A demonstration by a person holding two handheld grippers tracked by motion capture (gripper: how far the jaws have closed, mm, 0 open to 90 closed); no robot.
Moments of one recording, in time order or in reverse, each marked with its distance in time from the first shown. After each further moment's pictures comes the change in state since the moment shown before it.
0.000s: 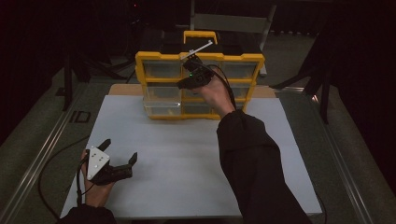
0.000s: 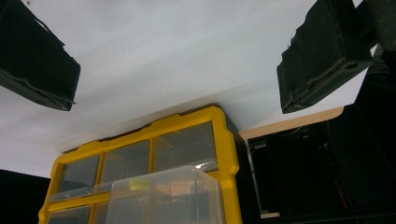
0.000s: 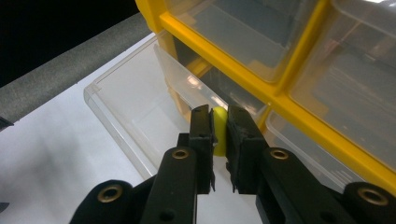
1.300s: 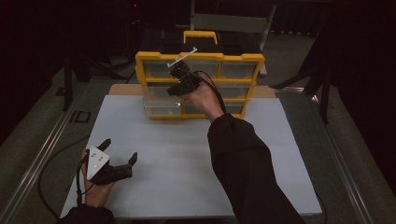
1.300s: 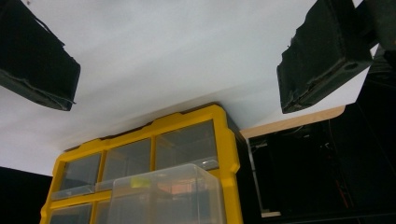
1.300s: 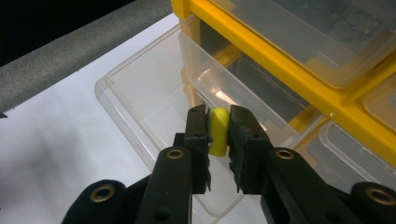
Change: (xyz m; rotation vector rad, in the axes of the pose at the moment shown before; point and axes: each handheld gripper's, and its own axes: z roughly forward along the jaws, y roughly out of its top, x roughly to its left) left arm 0.000 0.001 0.000 -0.006 -0.004 0.001; right arm 0.023 0.000 0.026 0.042 -0.002 -0.050
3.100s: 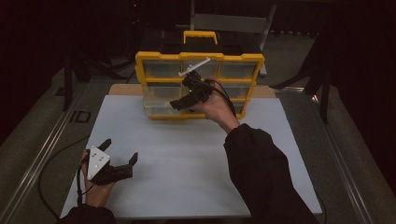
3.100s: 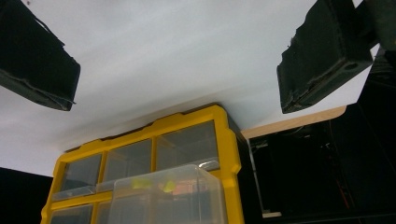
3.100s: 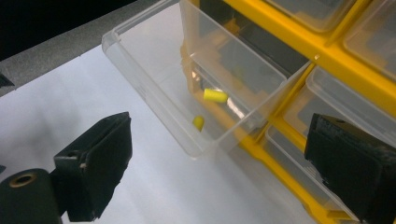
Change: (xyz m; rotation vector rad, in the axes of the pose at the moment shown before) left arm 0.000 0.000 0.000 0.002 -0.001 0.004; right arm 0.000 -0.036 -0.022 -0.026 -0.004 -0.021
